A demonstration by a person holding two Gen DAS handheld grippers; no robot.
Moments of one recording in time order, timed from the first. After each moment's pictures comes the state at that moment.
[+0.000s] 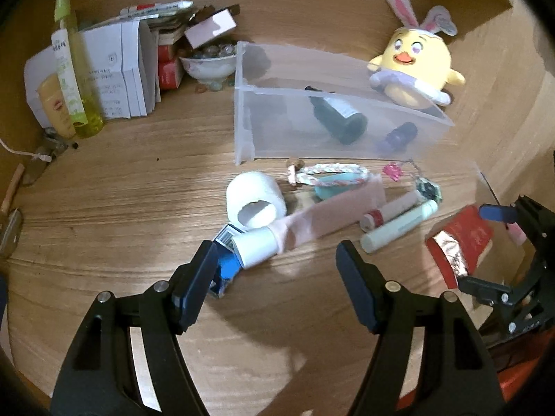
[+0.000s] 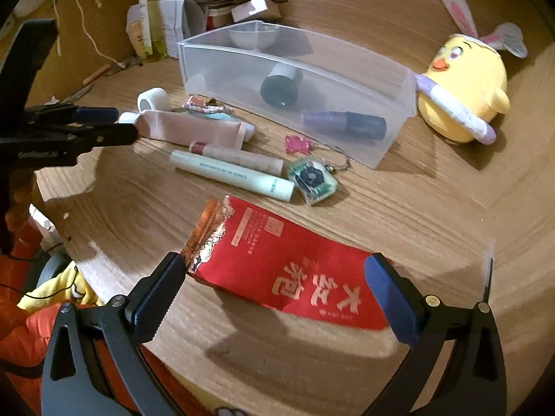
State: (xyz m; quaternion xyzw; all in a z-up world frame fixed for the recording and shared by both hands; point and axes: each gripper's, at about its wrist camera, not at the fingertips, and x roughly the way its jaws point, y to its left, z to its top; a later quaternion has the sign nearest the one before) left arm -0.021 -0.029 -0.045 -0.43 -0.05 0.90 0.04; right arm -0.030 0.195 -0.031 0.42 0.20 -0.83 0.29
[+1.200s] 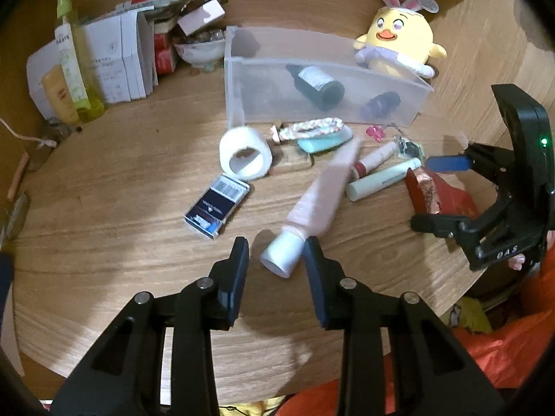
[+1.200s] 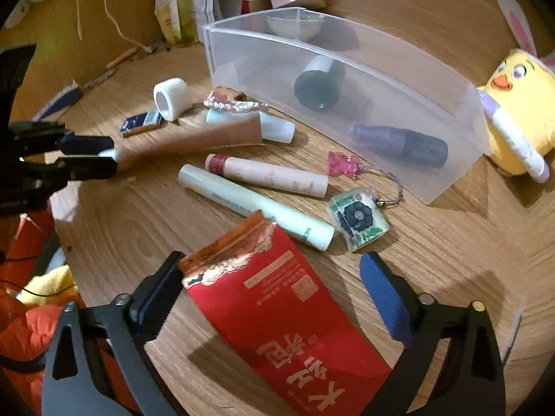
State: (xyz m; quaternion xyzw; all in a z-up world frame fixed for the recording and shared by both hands) left arm 0.020 -0.017 -0.042 -0.45 -0.03 0.89 0.06; right arm -0.059 0.171 -0.048 0.44 0.20 -0.80 0.36
